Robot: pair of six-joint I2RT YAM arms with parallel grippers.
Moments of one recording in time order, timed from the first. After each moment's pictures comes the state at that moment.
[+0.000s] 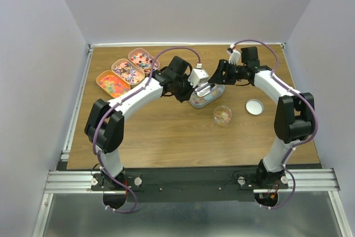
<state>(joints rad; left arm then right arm) -0.66 1.78 1.47 -0.59 0.31 0.33 0.17 1.80 1.33 -0.31 -0.65 0.27</state>
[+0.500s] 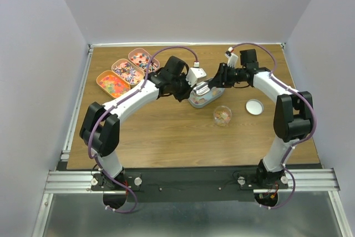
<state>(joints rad) -0.64 1.72 1.41 -0.51 0.33 0.33 0.17 1.82 1.30 -0.31 -0.74 0.28</state>
